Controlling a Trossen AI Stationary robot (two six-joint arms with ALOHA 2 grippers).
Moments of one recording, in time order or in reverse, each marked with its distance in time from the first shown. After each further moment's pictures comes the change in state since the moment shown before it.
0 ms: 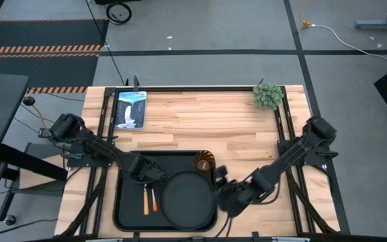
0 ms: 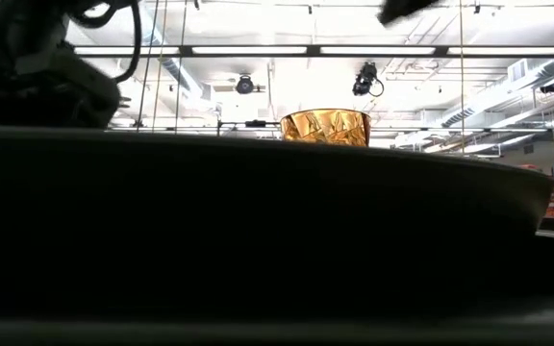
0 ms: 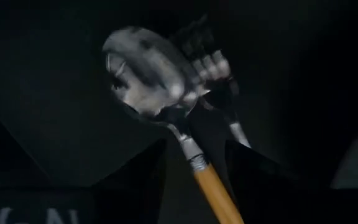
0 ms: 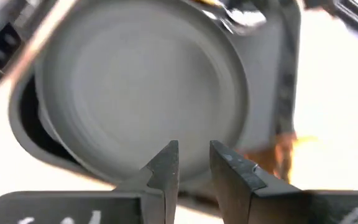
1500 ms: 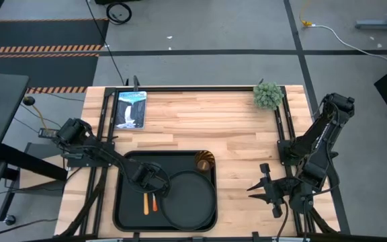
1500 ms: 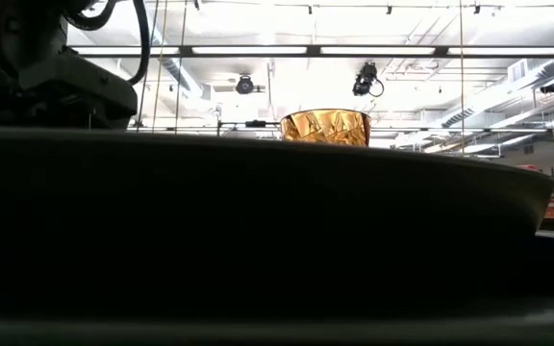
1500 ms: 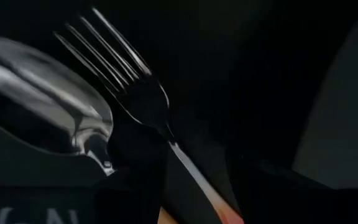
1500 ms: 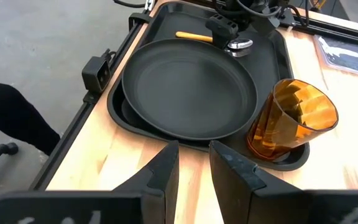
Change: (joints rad) left arm -0.059 0.106 0.029 0.173 -0.115 0.014; right arm 0.388 -0.544 -0.510 0.134 0.273 0.395
